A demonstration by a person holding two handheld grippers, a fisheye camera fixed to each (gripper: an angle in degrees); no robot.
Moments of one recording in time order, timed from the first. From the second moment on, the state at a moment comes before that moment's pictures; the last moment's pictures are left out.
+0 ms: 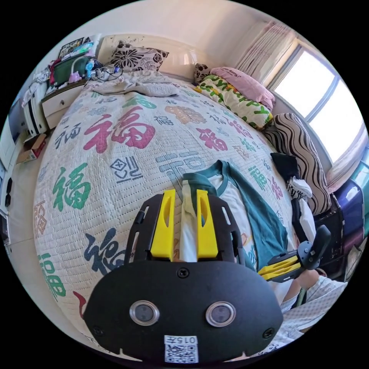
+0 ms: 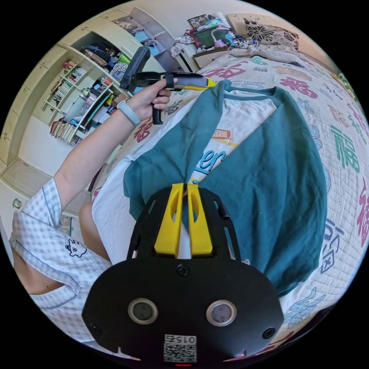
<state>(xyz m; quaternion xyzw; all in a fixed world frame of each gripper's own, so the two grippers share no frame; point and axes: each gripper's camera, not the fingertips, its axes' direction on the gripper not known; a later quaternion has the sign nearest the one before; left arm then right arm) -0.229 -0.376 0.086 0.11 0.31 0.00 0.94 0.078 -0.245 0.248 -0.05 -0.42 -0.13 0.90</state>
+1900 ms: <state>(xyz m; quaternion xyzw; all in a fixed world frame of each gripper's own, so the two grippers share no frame) -0.428 -0.083 0.085 0.09 0.46 -0.15 0.87 -0.002 -0.495 0.236 -0.08 -0.38 -0.04 0.92</state>
